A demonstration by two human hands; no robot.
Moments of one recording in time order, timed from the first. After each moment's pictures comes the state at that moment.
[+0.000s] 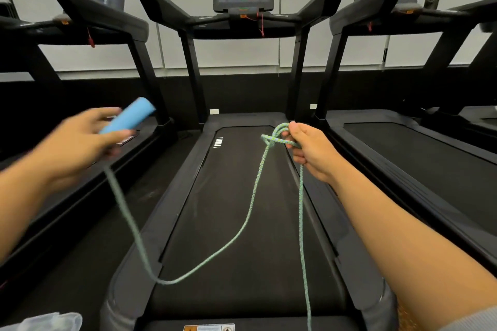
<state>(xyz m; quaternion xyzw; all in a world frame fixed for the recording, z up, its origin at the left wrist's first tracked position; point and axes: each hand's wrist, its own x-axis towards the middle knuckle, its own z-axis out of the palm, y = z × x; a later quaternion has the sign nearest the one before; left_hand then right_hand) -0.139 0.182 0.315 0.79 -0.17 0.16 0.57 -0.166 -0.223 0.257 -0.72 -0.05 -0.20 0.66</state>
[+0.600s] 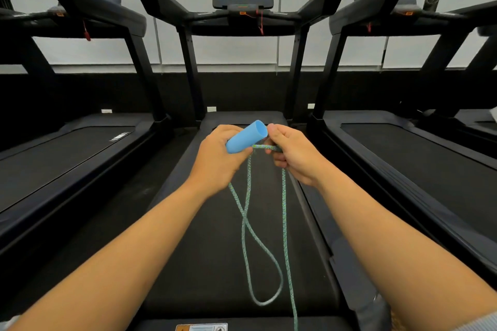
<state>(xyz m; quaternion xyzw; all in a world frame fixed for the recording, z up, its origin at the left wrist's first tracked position) -0.148 0.002 0.256 0.78 -0.32 0.20 0.50 -0.174 -0.190 0.261 -0.75 -0.09 -0.14 0.64</state>
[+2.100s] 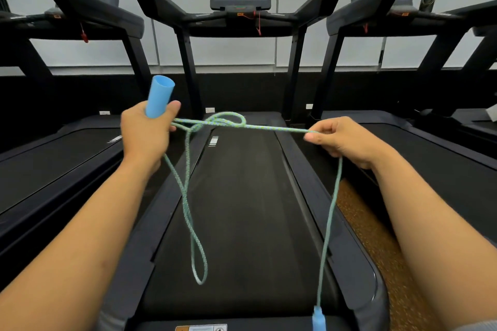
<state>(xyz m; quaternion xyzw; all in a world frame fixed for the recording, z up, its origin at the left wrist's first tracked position) -0.121 0.075 0.305 0.67 -0.12 0.30 0.66 -0.208 -0.291 0.290 -0.86 -0.07 -0.16 0.49</state>
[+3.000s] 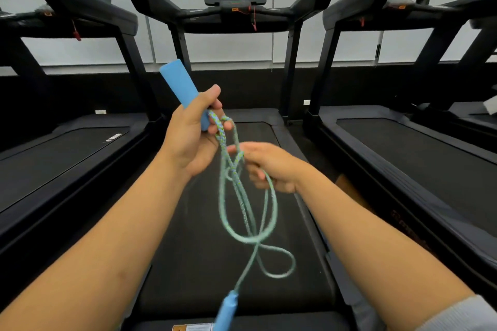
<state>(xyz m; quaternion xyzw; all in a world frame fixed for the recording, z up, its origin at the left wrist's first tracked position) -0.170 0.002 0.312 0.41 -0.29 -0.05 0.87 -0.172 -0.173 0.243 -0.74 -0.12 0.05 0.66</state>
